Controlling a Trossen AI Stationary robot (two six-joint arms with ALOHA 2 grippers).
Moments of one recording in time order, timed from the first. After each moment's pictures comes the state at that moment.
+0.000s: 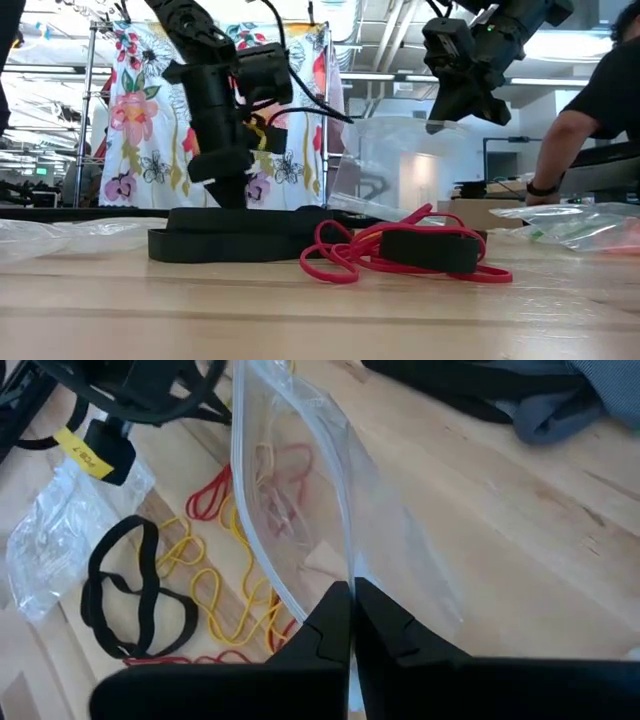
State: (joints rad) left arm 0.14 1.73 0.97 -0.47 -0.16 -0.02; right arm -0.11 1.24 0.86 -0.48 0.08 0.73
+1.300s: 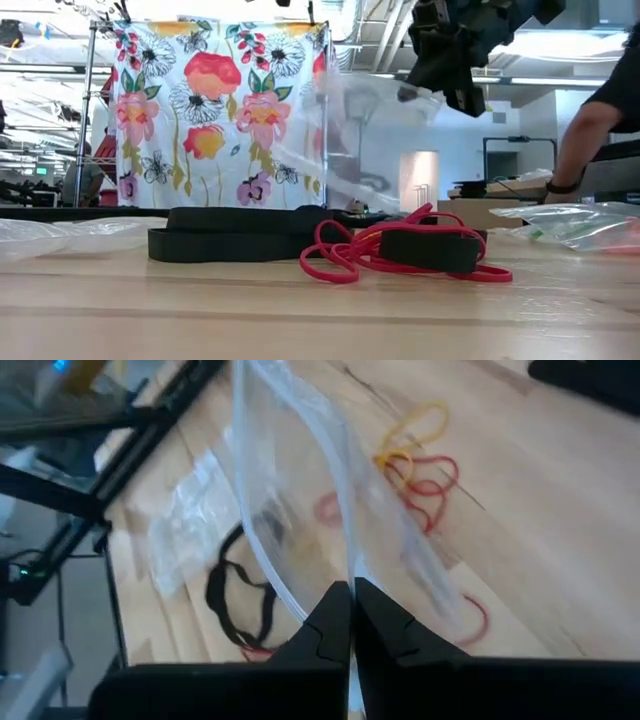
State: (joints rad) left arm 0.05 1.32 1.07 0.25 0.10 -0.08; right arm -0.03 1.28 0.86 -0.25 -0.03 0.75
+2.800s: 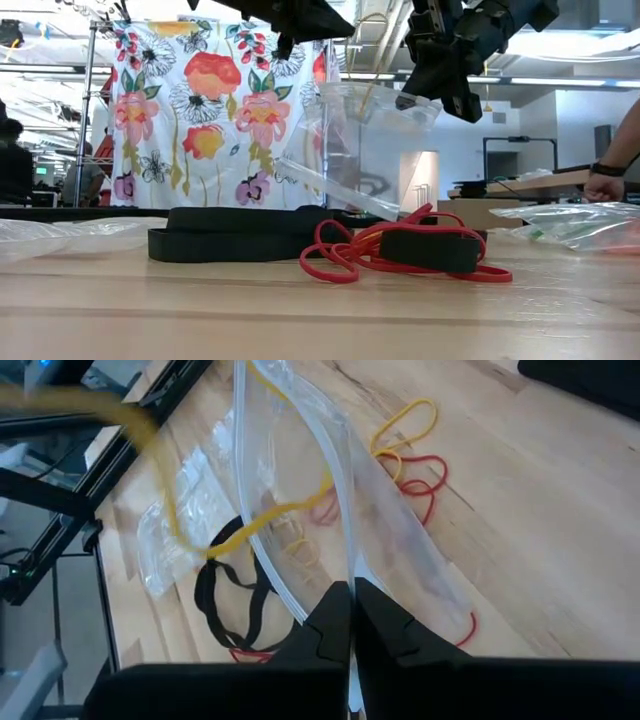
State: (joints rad) left arm 0.09 1.44 1.07 0.15 -0.07 -0.06; right arm -0.06 1.30 0.86 -0.25 -0.06 0.73
